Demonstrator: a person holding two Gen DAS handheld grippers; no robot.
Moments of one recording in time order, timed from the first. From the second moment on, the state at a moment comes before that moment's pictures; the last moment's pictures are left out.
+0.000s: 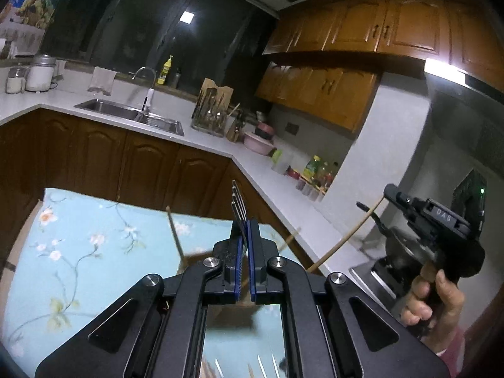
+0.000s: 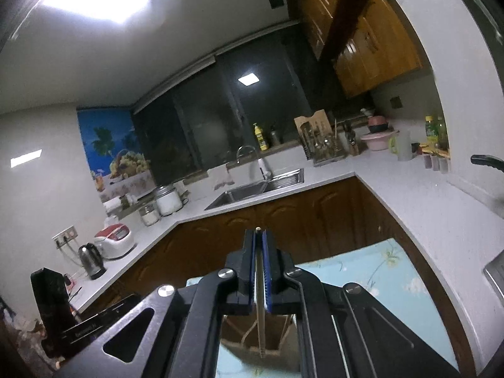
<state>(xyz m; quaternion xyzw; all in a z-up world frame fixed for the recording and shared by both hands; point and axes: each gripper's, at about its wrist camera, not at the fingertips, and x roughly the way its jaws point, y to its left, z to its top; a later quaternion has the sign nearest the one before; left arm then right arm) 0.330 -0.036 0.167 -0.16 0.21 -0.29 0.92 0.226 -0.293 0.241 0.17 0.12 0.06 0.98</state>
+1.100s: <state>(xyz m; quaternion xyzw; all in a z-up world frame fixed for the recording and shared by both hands) 0.404 -0.064 0.038 -0.17 0.33 -0.23 0.90 0.304 -0.292 0.123 0.19 0.22 0.03 0.96</state>
